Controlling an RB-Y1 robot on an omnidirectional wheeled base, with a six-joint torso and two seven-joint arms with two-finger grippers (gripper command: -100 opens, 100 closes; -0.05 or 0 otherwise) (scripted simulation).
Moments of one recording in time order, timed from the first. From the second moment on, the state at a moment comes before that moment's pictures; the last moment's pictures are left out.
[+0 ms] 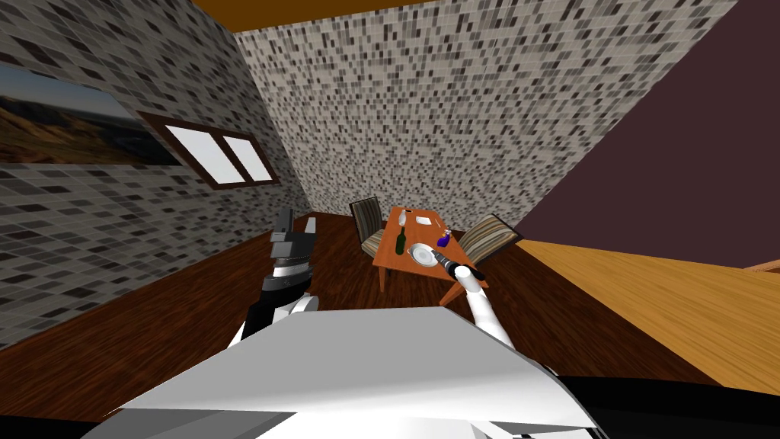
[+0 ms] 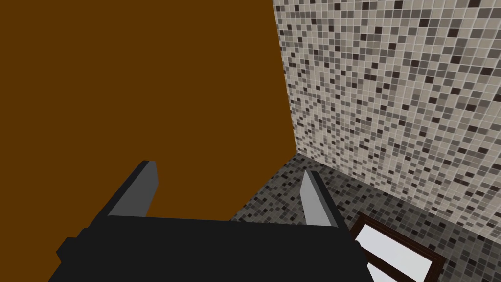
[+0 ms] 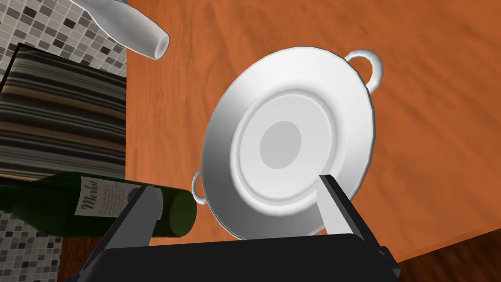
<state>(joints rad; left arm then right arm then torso) 0.52 0.04 -0.07 -2.38 0.02 -0.50 -0.10 -0.06 -0.32 -0.38 -1.23 -1.06 0.53 -1.45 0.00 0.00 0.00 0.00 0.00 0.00</state>
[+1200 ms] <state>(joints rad) 0.52 0.04 -0.07 -2.38 0.02 -0.50 -0.10 -0.06 -0.38 -0.40 -1.00 -1.19 0.66 -1.77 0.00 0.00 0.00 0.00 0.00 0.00</state>
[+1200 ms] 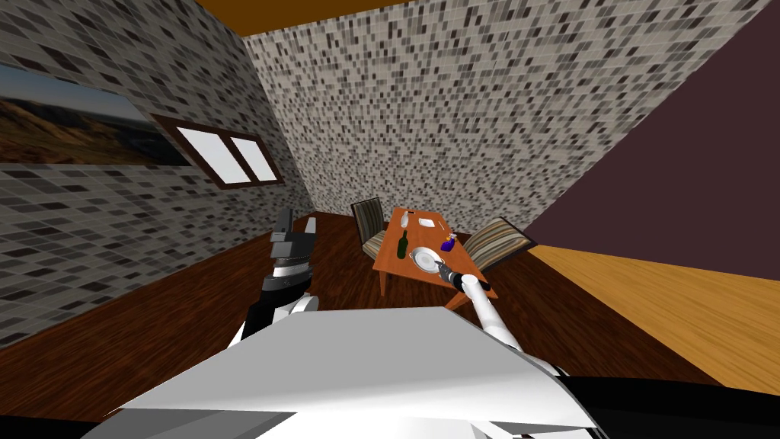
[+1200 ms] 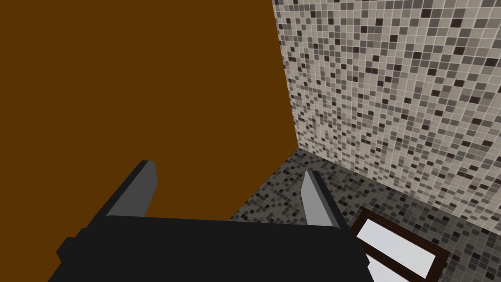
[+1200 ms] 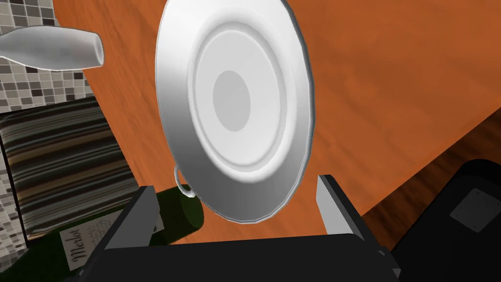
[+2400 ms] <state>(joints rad) 0.52 0.04 -0.07 -2.38 0.02 -0.50 -0.10 -0.05 -0.38 -0.40 -0.84 -1.25 0.69 -1.88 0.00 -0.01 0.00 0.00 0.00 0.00</state>
